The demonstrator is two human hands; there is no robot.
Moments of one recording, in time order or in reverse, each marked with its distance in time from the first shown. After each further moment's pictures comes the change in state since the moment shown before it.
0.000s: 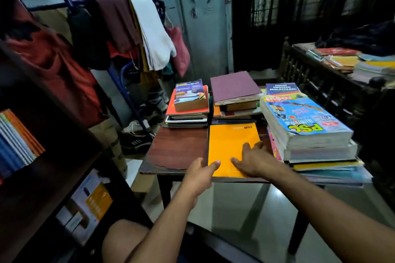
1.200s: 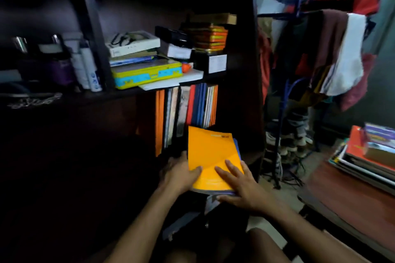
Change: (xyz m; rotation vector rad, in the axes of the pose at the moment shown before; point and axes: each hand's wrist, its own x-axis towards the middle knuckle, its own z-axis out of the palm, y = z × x) left_hand -0.139 -0.159 -0.398 0.491 0.851 -0.160; right_hand -0.065 -0.396 0.124 -0.147 -0.093 -1.188
